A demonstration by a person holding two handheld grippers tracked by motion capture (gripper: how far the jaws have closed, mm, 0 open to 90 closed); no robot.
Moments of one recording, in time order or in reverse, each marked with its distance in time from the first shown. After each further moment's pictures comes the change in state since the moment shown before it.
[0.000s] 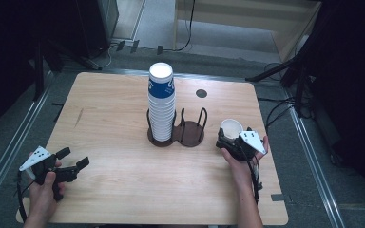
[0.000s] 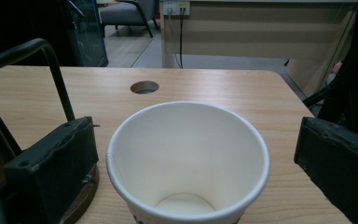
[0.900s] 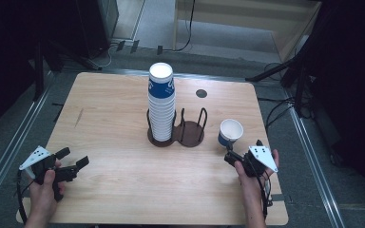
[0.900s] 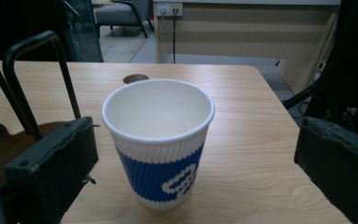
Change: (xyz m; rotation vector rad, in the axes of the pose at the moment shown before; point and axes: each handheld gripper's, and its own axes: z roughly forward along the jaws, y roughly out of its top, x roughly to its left) left arm 0.002 0.000 0.000 -0.002 0.007 -0.023; right arm -0.016 -0.010 -0.049 0.001 -0.029 -0.006
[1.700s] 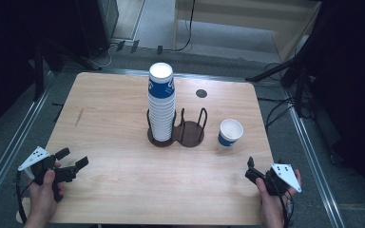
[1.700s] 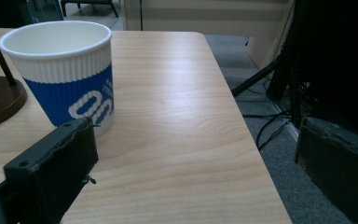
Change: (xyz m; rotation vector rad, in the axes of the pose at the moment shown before) left arm 0.001 -0.001 -0.002 -0.006 -0.009 -0.007; right arm -0.059 -0.028 -0.040 0.073 -0.099 0.010
